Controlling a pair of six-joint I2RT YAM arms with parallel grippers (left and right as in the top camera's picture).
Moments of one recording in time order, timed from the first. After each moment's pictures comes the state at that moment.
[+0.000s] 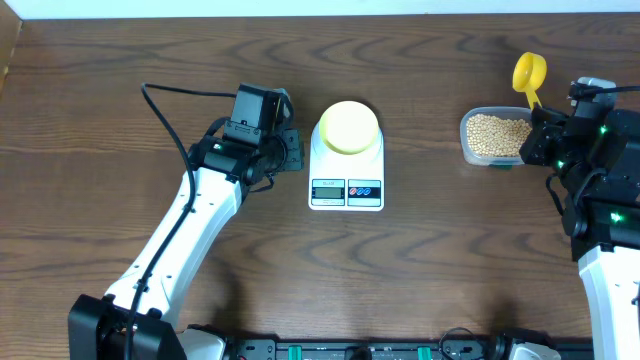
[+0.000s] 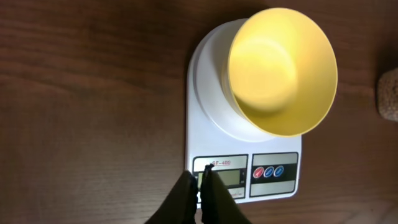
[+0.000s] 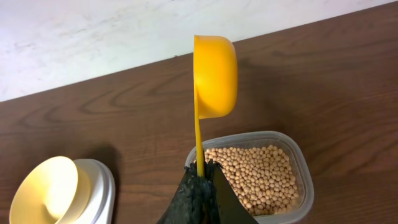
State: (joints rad) left arm -0.32 1.49 1.15 -0.66 0.13 -0.38; right arm -0.17 1.11 0.92 -0.31 -0.24 0.14
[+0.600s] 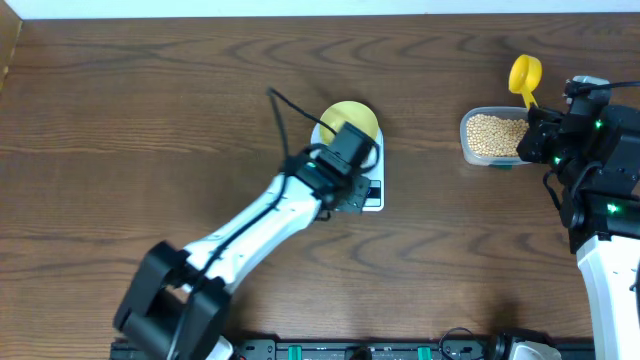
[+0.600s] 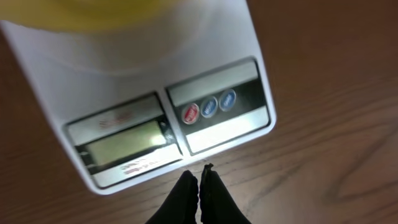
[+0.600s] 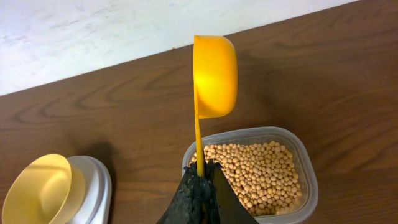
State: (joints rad) left arm -0.68 1.68 1.15 -0.66 0.03 -0.31; right arm -0.17 1.15 0.92 -0.29 -0.24 0.14
